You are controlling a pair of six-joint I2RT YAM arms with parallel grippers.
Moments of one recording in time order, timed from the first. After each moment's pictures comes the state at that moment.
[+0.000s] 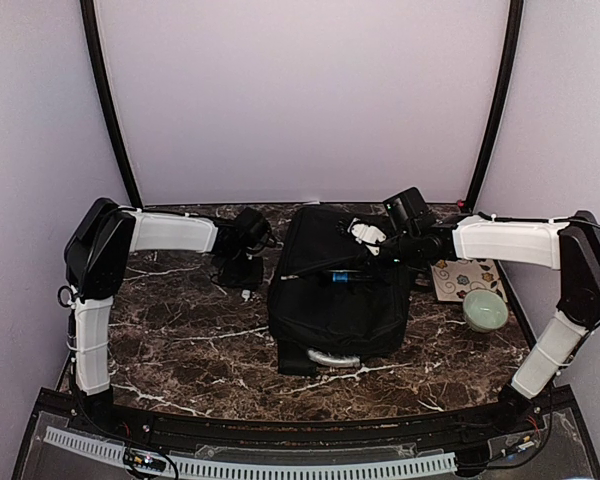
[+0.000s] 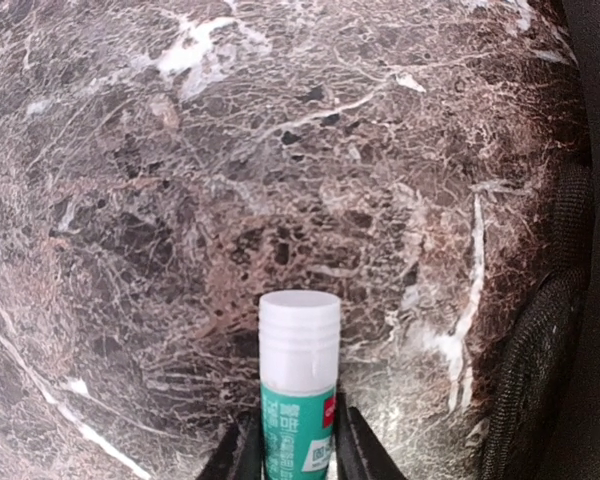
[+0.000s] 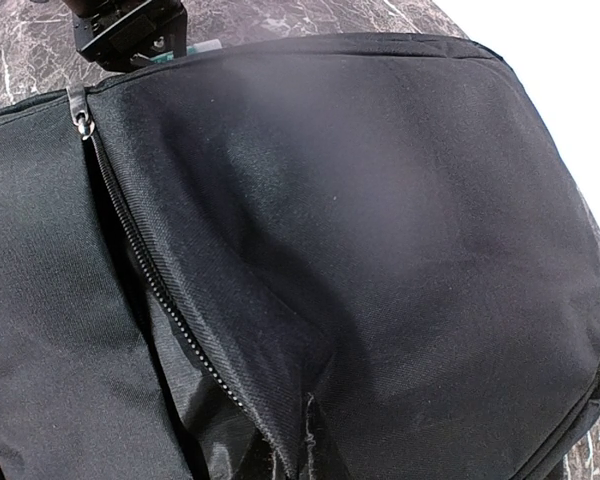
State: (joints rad) left arm -0.63 2.10 1.49 -0.62 -0.17 -0.62; right arm 0.63 1.64 1.12 -0.29 -0.22 -0.44
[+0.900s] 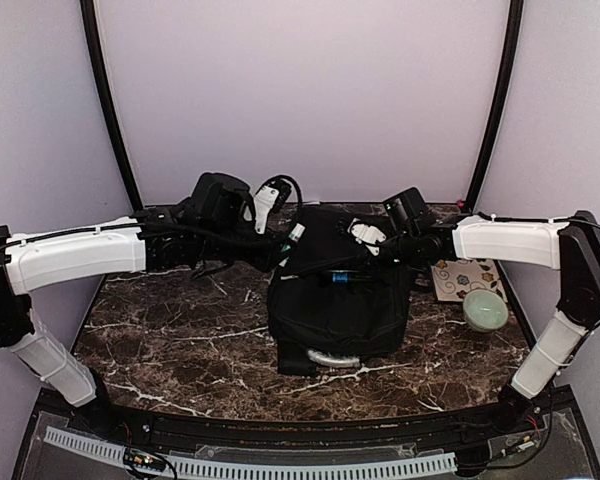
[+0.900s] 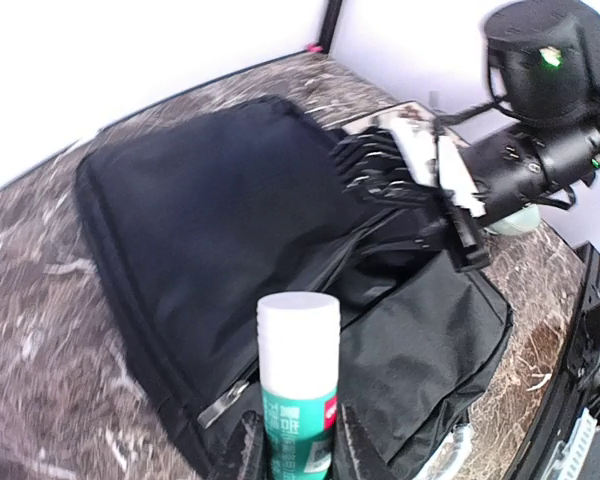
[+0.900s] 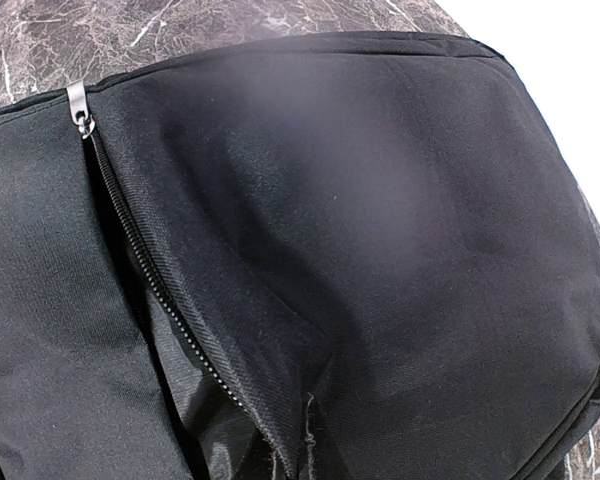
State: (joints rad) left arm -0.89 1.52 1.26 -0.30 -0.04 -0.24; right arm 0.63 1.65 1.13 -0.30 -0.22 -0.44
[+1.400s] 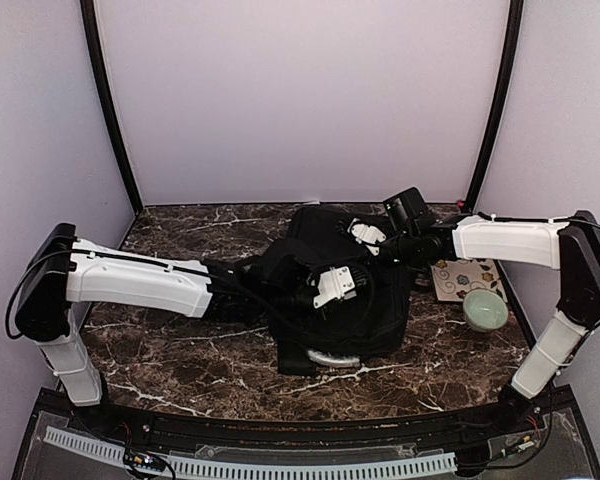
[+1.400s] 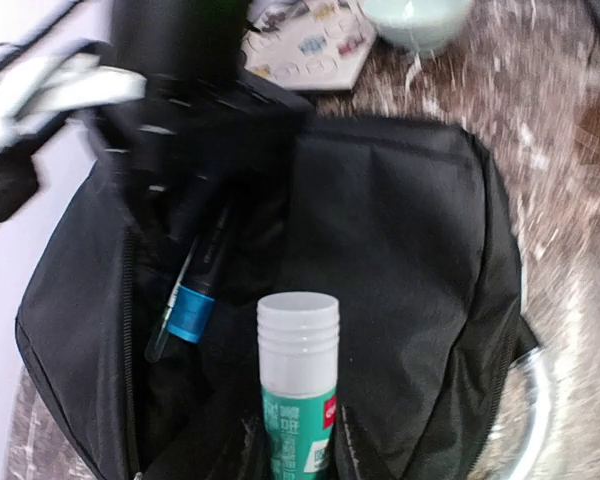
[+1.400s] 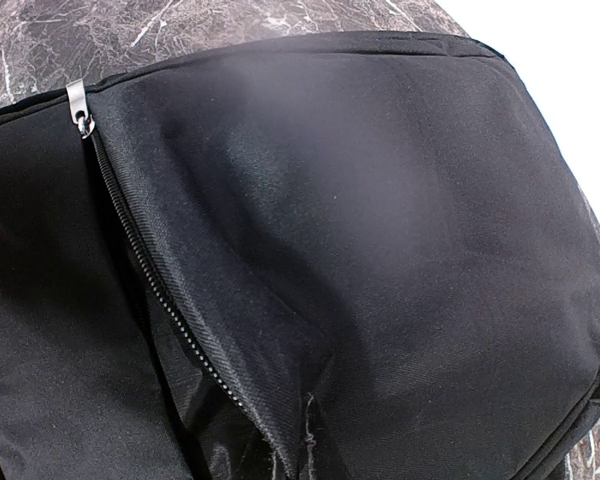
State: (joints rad) left arm -1.12 1.74 1.23 -0.09 -0.17 0.33; right arm 0.63 1.65 1.13 -0.30 -0.22 -0.43
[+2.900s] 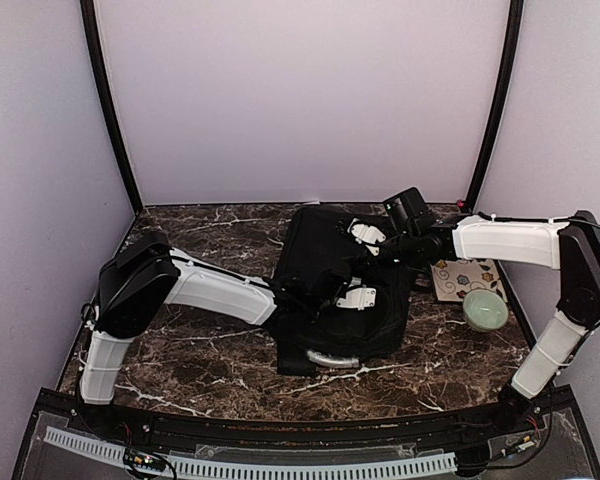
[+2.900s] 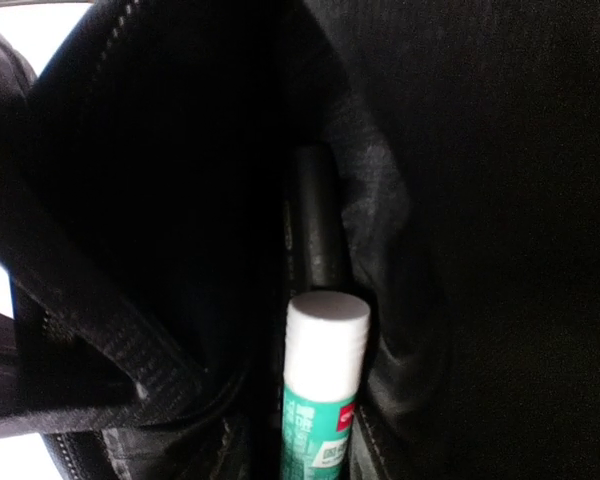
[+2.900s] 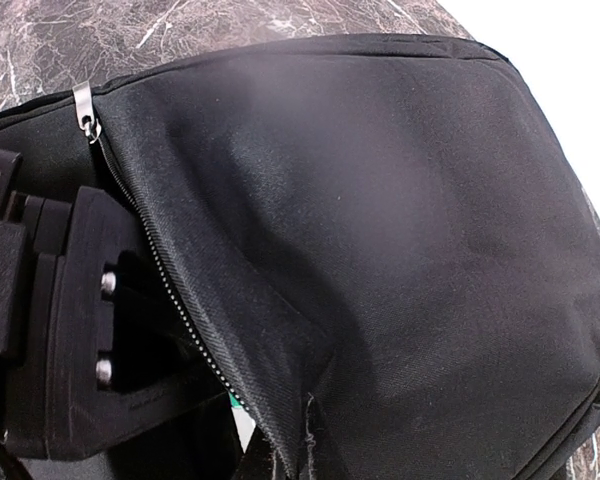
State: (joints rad) left arm -1.09 2.20 1.45 0.25 -0.54 1.10; right arm 0.63 1.65 1.13 -0.30 -0.23 -0.43
